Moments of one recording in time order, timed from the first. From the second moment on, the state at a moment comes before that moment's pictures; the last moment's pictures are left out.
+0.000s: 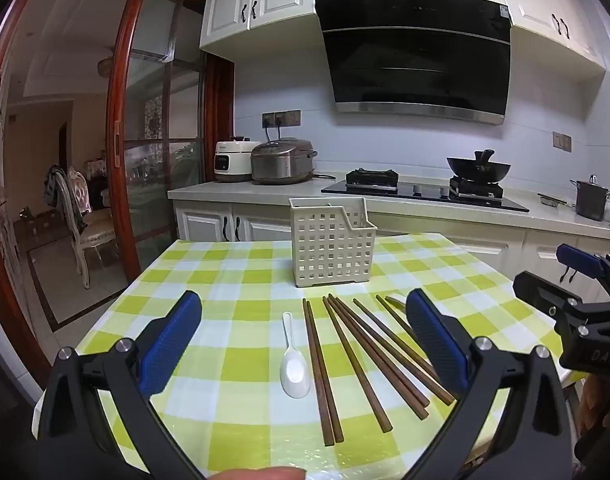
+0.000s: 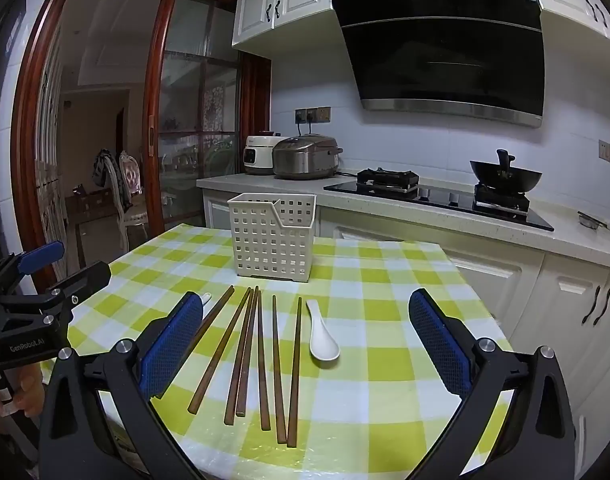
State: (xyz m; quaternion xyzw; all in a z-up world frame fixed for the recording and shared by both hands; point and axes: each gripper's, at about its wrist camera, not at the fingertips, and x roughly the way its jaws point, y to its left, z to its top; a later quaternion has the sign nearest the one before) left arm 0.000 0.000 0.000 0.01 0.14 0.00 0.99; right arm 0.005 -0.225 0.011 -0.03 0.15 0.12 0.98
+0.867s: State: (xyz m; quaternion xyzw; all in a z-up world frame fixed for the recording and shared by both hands) left arm -0.006 -0.002 0.002 0.01 0.13 -0.01 0.99; right arm 0.004 -0.224 0.010 -0.02 0.15 0.12 0.98
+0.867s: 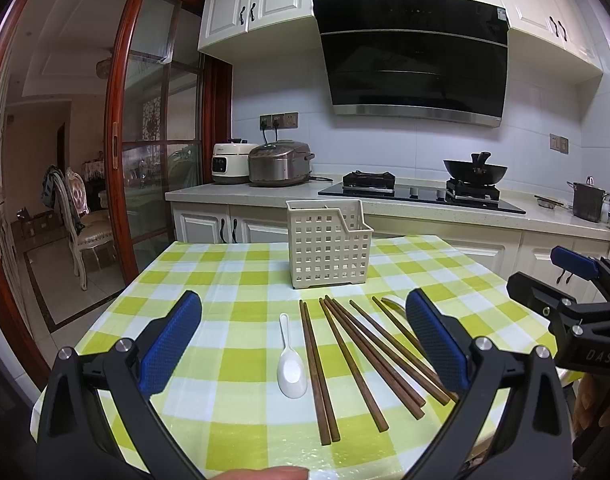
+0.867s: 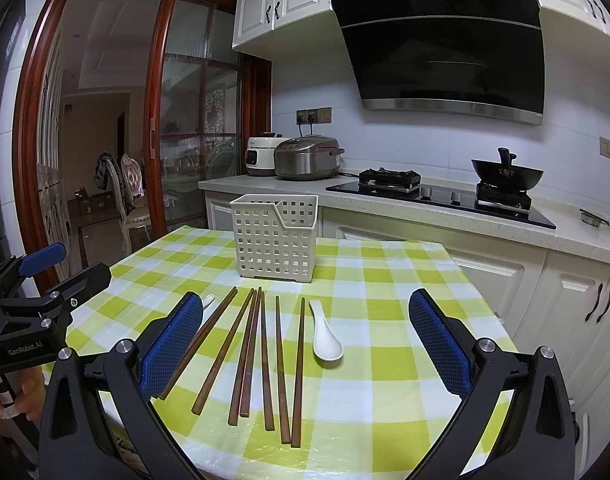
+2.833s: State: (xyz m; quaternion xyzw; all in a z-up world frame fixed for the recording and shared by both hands) left arm -0.004 -0.003 0.000 0.01 0.13 -0.01 0.99; right arm 0.004 -0.220 0.010 -0.01 0.15 0.12 0.98
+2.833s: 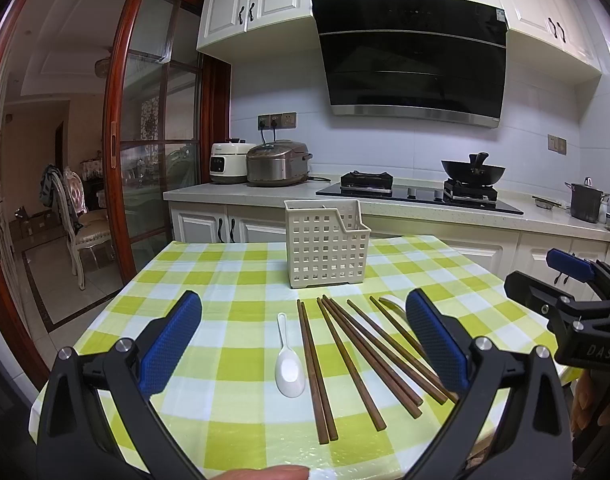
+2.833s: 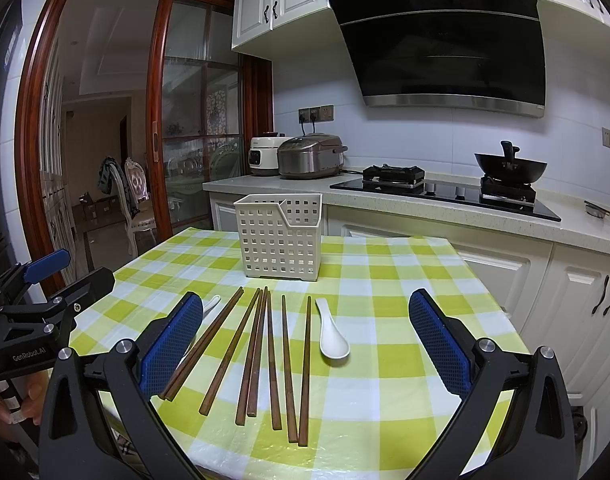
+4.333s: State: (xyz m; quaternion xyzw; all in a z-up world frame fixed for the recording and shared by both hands) left arm 0.219 0.036 -0.083 0.01 0.48 -0.03 0.87; right arm 0.228 -0.185 -0.070 -0.07 0.46 0.17 0.87
